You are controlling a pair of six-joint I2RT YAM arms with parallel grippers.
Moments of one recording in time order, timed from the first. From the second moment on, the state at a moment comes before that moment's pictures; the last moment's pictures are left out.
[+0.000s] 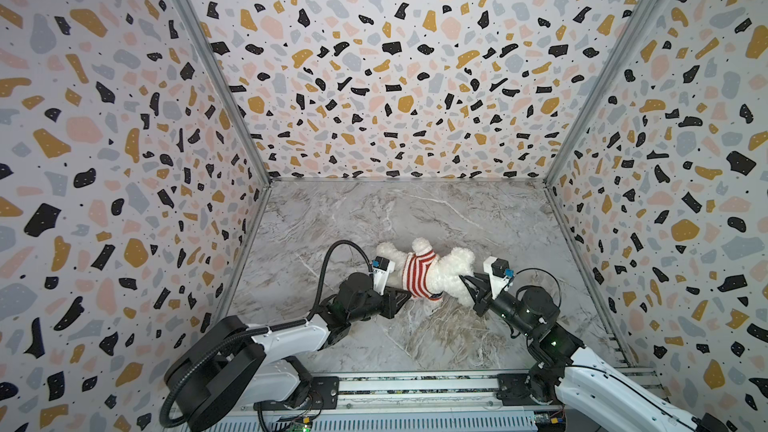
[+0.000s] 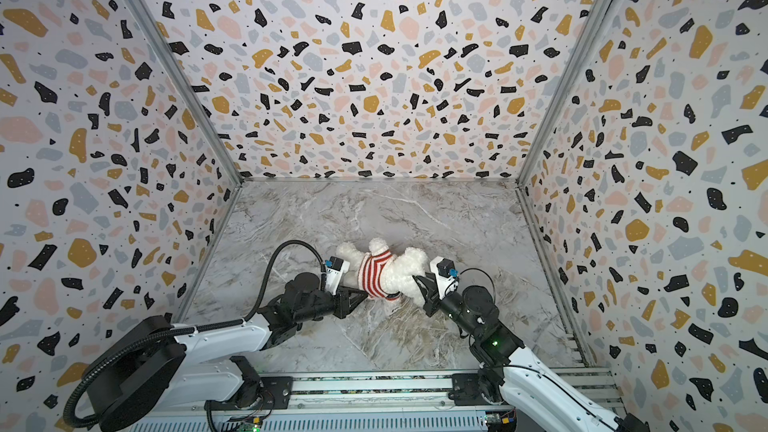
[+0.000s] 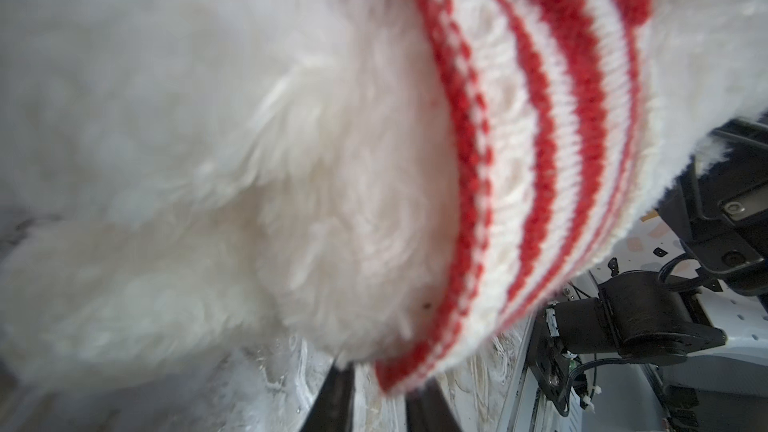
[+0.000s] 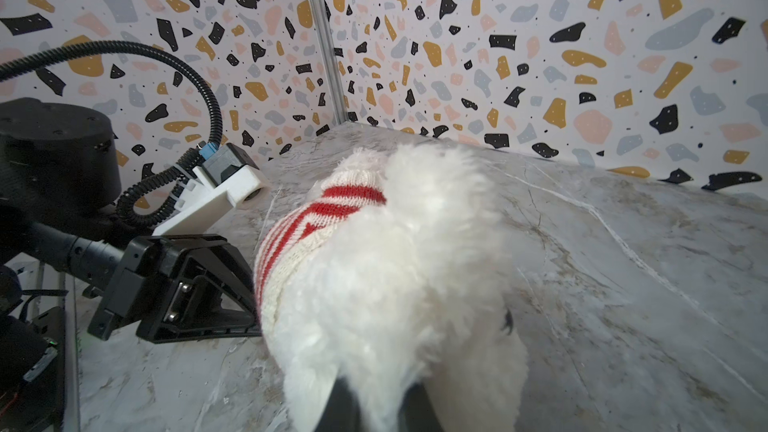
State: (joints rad) left arm -0.75 1.24 0.33 0.49 0.34 -0.60; right arm 0.67 0.57 0.19 0.32 -0.16 0.12
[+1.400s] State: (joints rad) left arm -0.65 1.04 0.44 0.25 0.38 -0.56; right arm 0.67 0.56 0.13 0.41 -0.29 -0.12
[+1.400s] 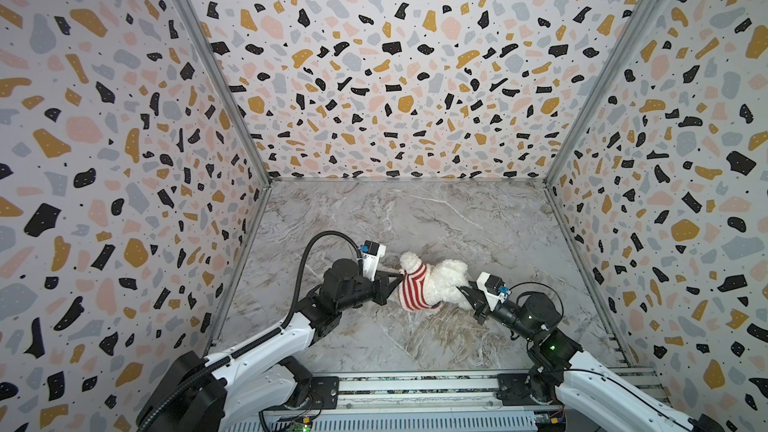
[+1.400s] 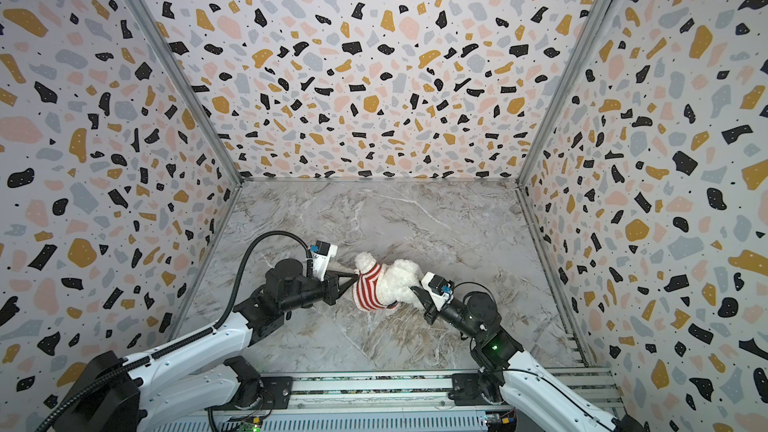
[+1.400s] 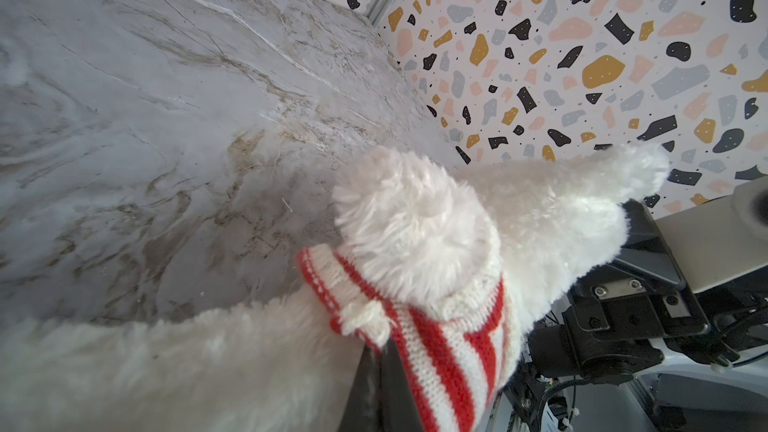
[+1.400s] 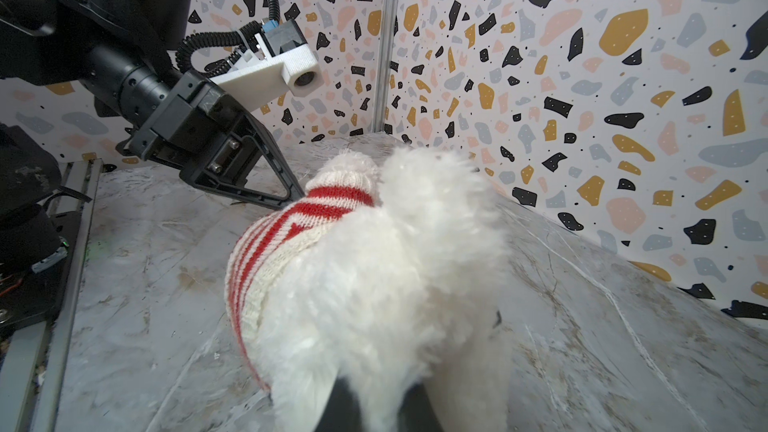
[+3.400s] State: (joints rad) left arm -0.81 1.39 0.35 0.70 0.20 -0.63; right arm 0.55 0.73 0.22 0.34 -0.09 0.18
